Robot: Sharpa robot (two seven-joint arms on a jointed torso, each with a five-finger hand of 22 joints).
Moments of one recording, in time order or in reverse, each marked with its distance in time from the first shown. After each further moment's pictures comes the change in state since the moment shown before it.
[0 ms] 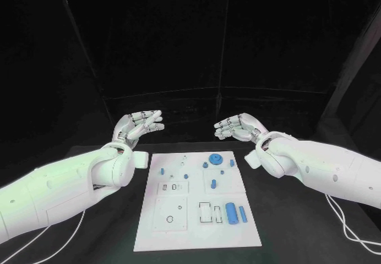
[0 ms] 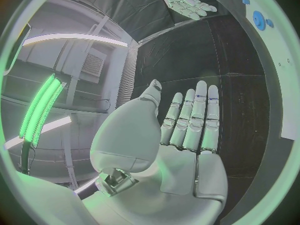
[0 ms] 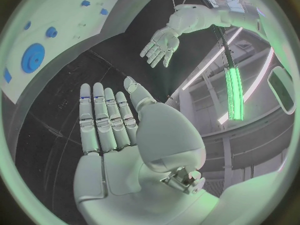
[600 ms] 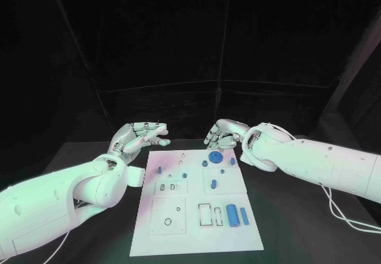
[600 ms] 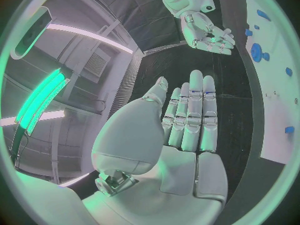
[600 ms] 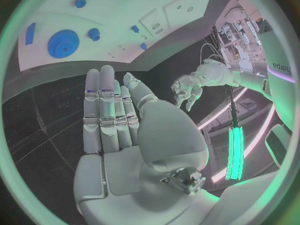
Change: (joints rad) left arm 0.000 -0.101 0.000 0.215 -0.064 0.085 -0.031; left_hand 0.061 0.003 0.022 -0.079 0.000 0.114 -0.025 -0.017 -0.013 0.174 -0.064 -0.036 -0.005 0.212 -0.075 0.050 0.114 0.000 0.183 -0.080 0.049 0.009; right arm 0.063 0.040 0.001 0.022 -0.662 0.087 -0.262; right_hand -0.013 -0.077 0.074 -0.012 -0.003 0.180 -0.059 -0.041 -0.001 0.253 -0.088 -0.039 0.009 0.406 -0.130 0.277 0.209 0.004 0.246 -0.140 0.396 0.216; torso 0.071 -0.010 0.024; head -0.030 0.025
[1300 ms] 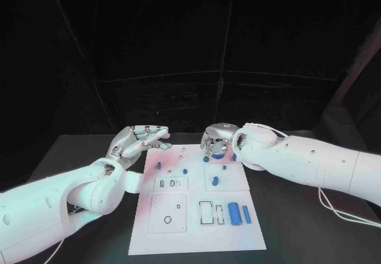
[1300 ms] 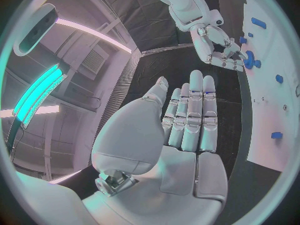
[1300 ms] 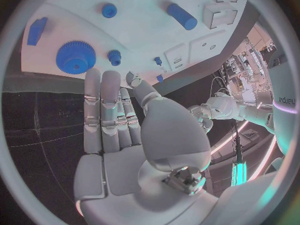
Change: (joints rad) left arm -0.003 -0.015 0.000 0.053 -0.012 0.022 -0.013; left_hand 0.000 0.000 0.003 -0.008 0.000 0.000 0.000 -0.016 -0.001 0.000 0.000 -0.026 -0.002 0.000 0.000 0.000 0.015 0.000 0.003 0.003 0.000 -0.004; right arm 0.002 0.050 0.000 -0.023 -0.262 0.094 -0.107; right_hand -0.029 -0.032 0.063 0.000 -0.004 -0.024 0.009 -0.021 -0.001 -0.084 0.016 -0.019 -0.001 0.002 -0.002 0.273 0.218 0.000 -0.008 0.008 0.176 0.107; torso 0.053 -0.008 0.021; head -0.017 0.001
